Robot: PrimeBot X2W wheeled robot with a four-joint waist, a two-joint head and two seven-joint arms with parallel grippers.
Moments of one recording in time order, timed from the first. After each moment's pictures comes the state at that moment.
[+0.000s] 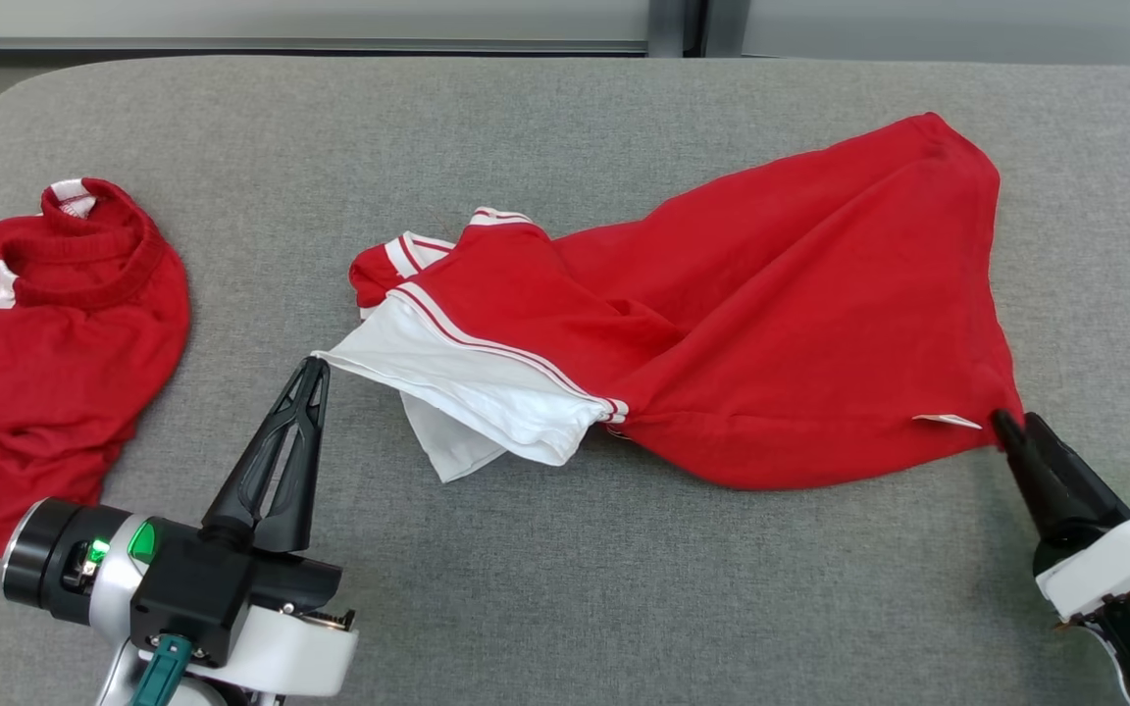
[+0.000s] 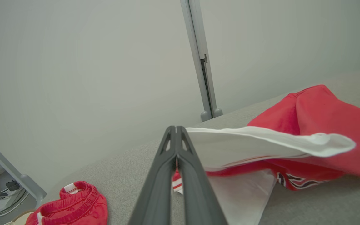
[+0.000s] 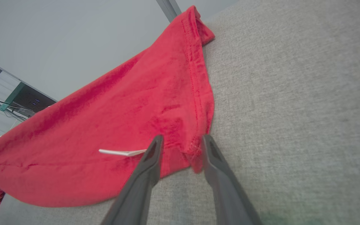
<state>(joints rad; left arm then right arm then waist) -0.21 0.60 -0.63 -0.28 -0.36 0.47 -0.19 -0.33 -0.67 0.70 0.35 1.29 0.13 -0.23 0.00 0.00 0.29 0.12</state>
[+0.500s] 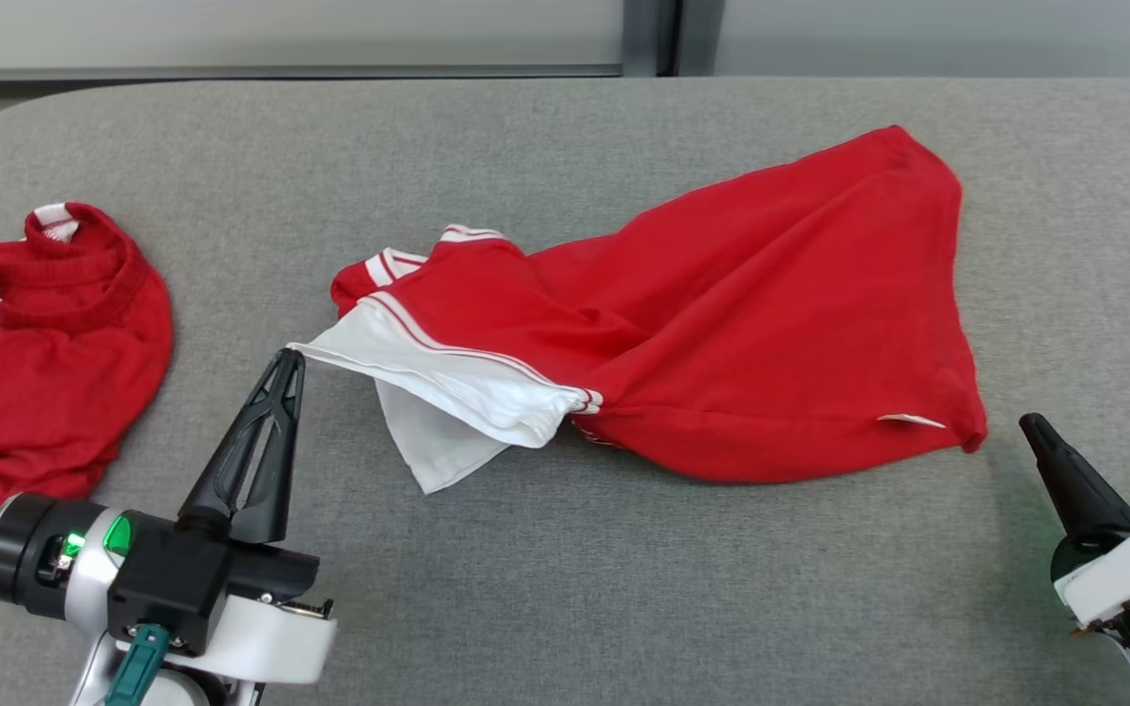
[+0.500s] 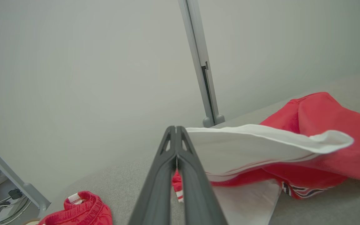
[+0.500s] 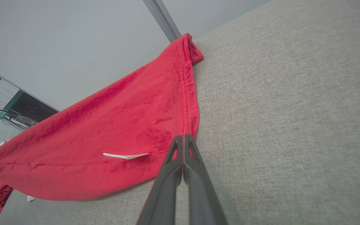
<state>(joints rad) -0.21 0.61 -0.61 -0.27 -0.36 0.47 -0.19 -0.31 -0.71 0.69 0.31 1.32 0.13 -0.23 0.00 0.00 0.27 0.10</state>
